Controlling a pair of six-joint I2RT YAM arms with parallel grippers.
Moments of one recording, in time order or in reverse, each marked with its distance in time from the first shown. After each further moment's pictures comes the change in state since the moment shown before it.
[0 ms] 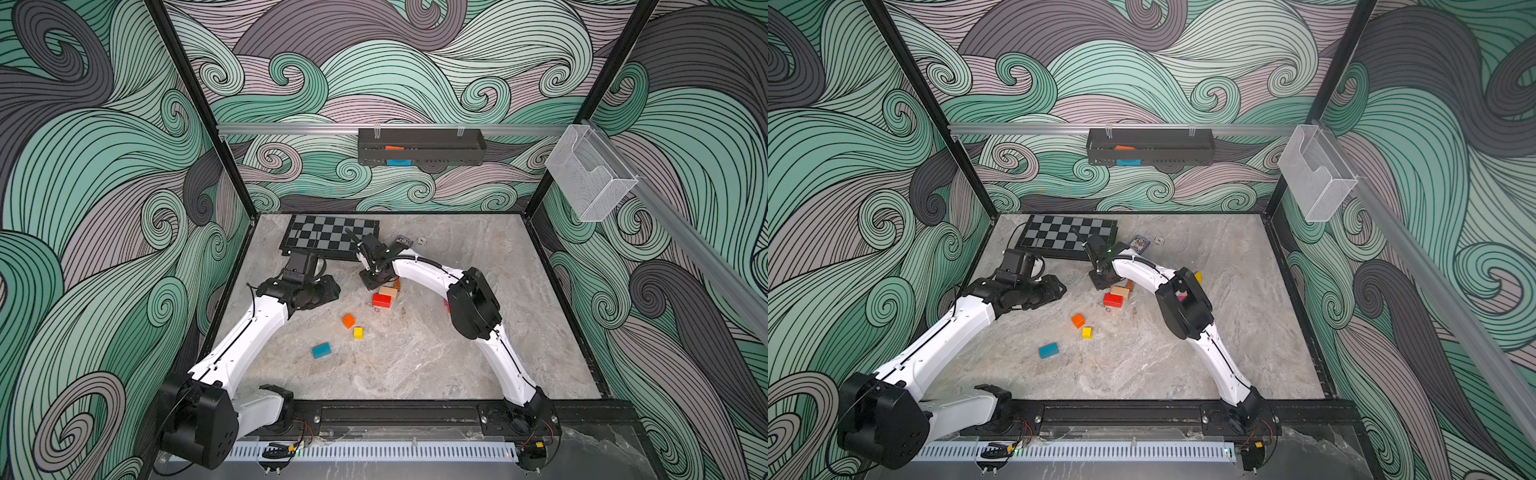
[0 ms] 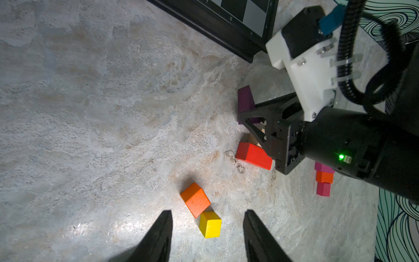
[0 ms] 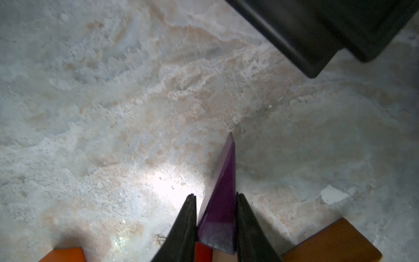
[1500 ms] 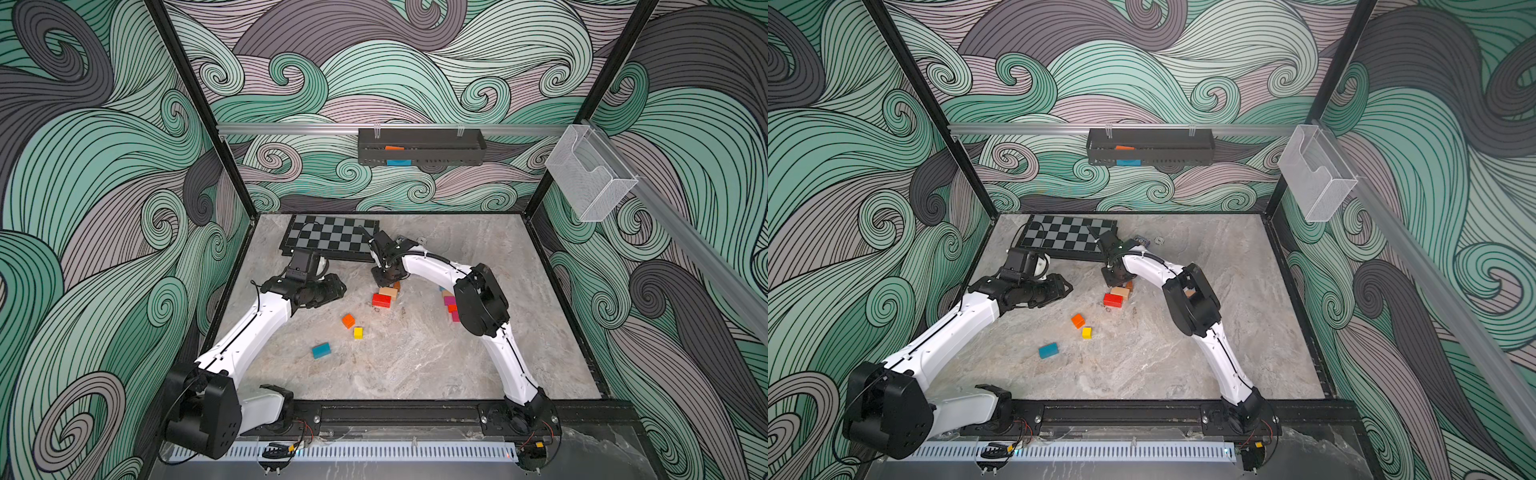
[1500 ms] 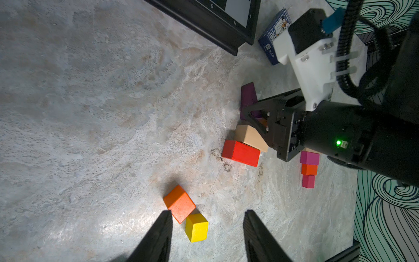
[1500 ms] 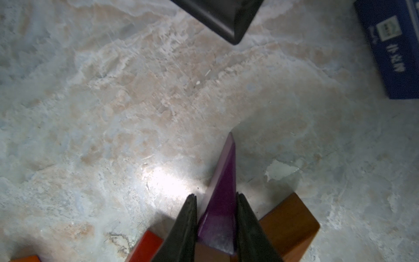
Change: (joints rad) left arm 0.000 0.045 -0.010 0.062 0.086 -0.004; right arm -0.059 -0.045 -0.101 -0.001 0.018 0.057
